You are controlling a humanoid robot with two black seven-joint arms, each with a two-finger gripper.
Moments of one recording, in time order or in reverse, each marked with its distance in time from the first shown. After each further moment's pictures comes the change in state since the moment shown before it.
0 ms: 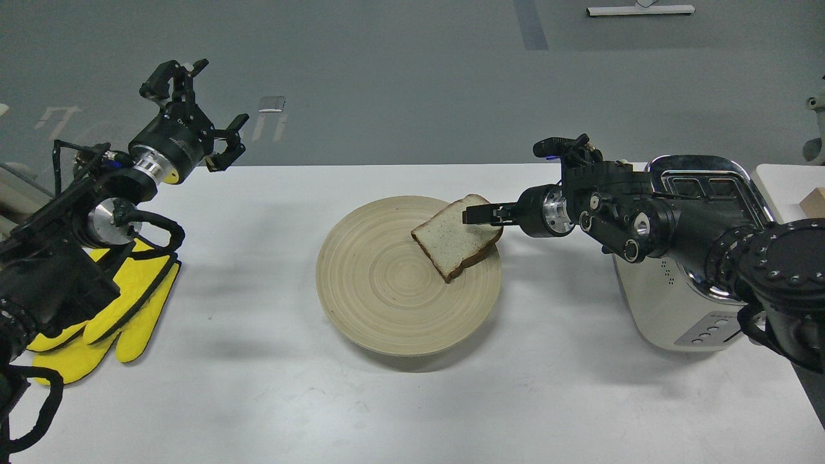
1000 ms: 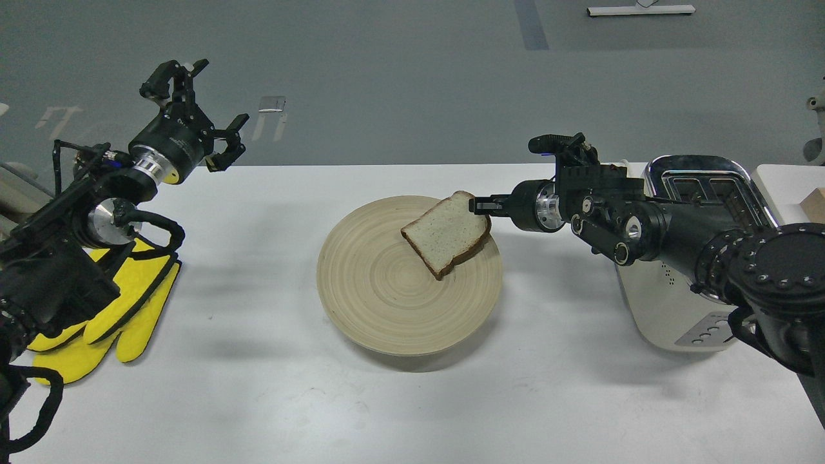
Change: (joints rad) left arm 0.000 0.000 0.000 0.000 0.000 0.000 0.000; right arm 0.027 0.003 0.013 -0.005 0.014 -0.105 0.009
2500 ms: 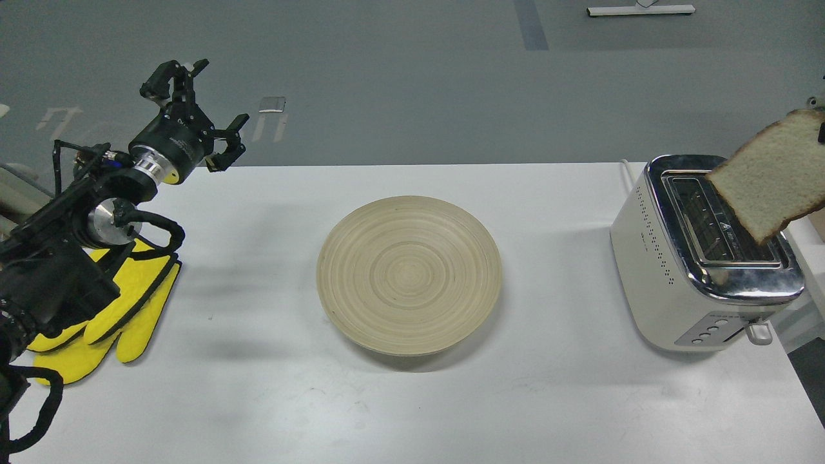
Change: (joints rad) left arm 0.000 0.000 0.000 0.000 0.000 0.000 0.000; right arm 0.787 -1.519 -0.263 1.223 -0.536 0.084 -0.128
